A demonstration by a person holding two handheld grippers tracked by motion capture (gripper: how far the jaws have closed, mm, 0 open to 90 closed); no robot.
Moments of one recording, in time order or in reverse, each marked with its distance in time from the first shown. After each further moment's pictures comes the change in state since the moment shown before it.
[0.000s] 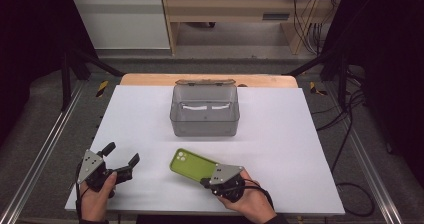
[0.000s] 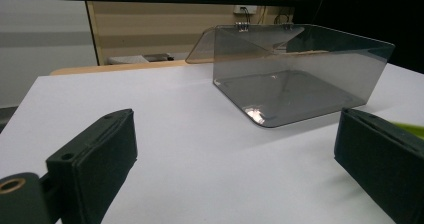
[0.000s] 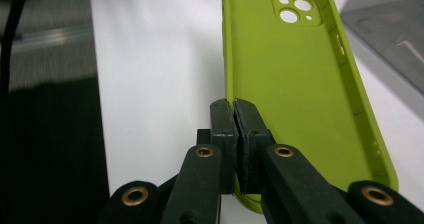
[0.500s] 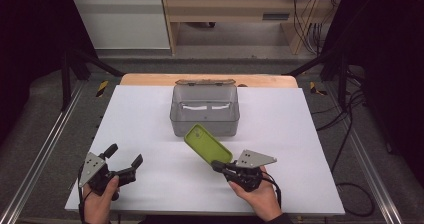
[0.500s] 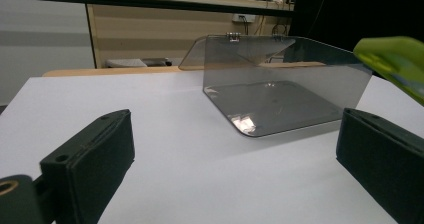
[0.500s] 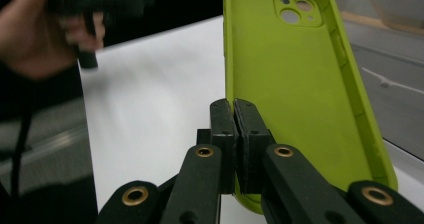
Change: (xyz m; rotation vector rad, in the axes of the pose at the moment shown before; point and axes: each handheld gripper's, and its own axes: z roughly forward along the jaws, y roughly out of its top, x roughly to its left) left arm -0.019 0.005 -0.003 -0.021 -0.002 -0.040; right arm -0.029 -0.009 -0.038 -0.328 -0.043 0.255
